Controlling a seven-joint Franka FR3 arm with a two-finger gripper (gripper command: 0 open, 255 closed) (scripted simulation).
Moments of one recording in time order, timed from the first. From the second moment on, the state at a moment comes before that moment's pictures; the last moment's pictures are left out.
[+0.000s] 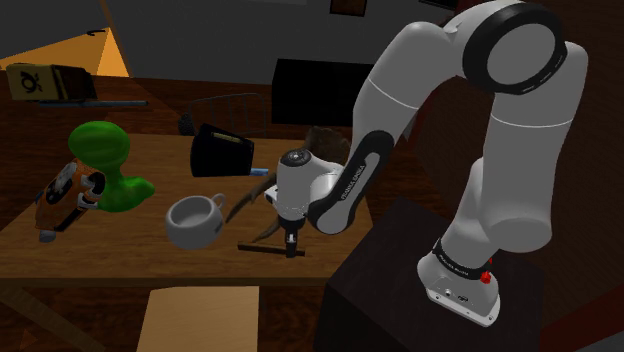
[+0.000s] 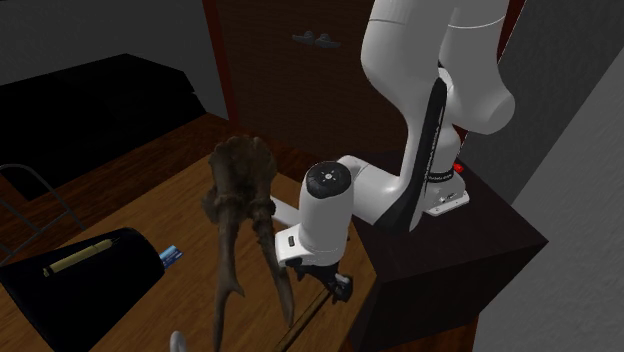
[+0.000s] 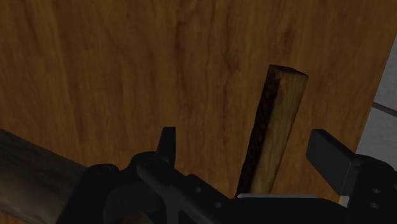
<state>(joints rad) 0.37 0.28 0.13 -2.52 -0.17 2.82 -0.08</state>
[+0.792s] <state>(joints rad) 0.38 0.32 0.12 -2.51 -0.19 2.85 -0.07</state>
